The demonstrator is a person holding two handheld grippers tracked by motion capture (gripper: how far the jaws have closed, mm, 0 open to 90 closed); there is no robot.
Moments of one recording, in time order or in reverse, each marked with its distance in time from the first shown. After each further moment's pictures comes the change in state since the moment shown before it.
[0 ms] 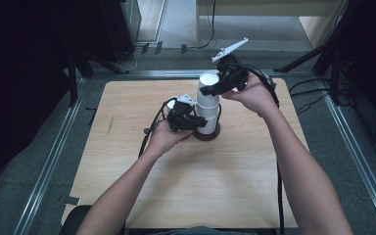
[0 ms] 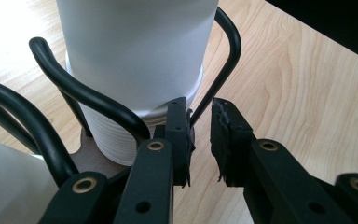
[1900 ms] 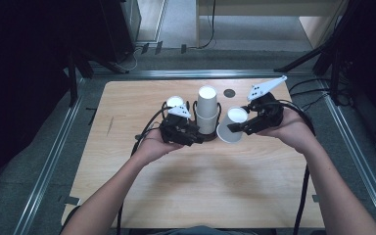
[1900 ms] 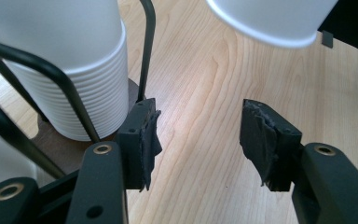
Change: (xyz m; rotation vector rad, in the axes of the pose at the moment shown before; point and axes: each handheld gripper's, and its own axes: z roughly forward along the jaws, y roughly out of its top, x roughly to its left) left arm -0.019 -0.025 -0.030 0.007 -0.133 0.122; right arm 0.022 -0.105 -0.055 -0.004 0.155 -0.081
